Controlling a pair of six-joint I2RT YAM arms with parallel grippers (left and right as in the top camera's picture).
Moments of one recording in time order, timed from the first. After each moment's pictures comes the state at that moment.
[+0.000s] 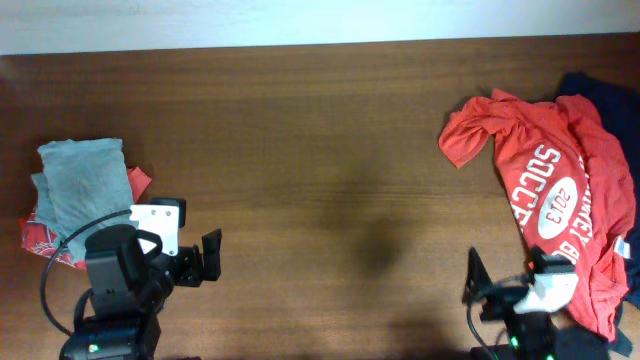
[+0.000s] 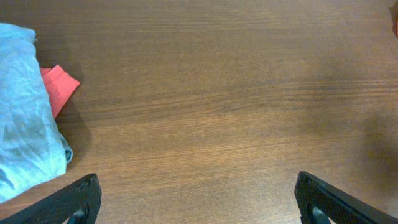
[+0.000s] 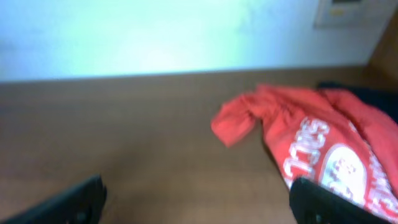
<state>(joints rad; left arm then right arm) 0.11 0.70 0.76 -0.81 0.23 0.09 0.04 0.01 0.55 -0.75 0.01 0.08</state>
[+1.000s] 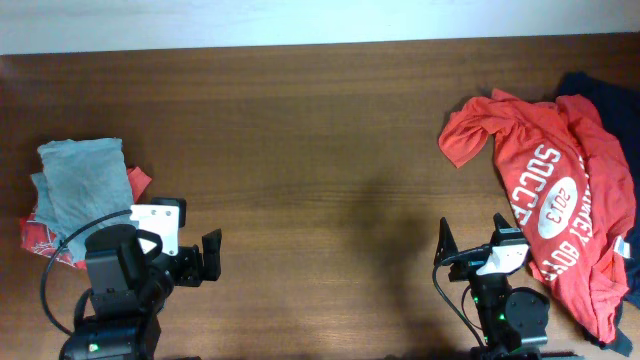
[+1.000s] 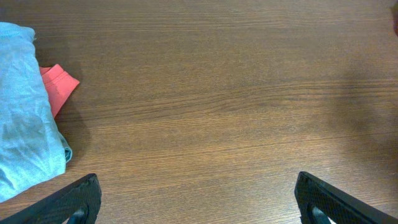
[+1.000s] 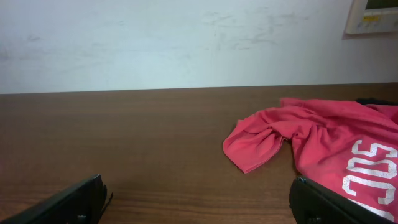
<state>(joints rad) 0.11 0.70 0.75 -0.81 0.23 0.09 0.04 0.02 0.01 -0.07 -0.03 0.07</state>
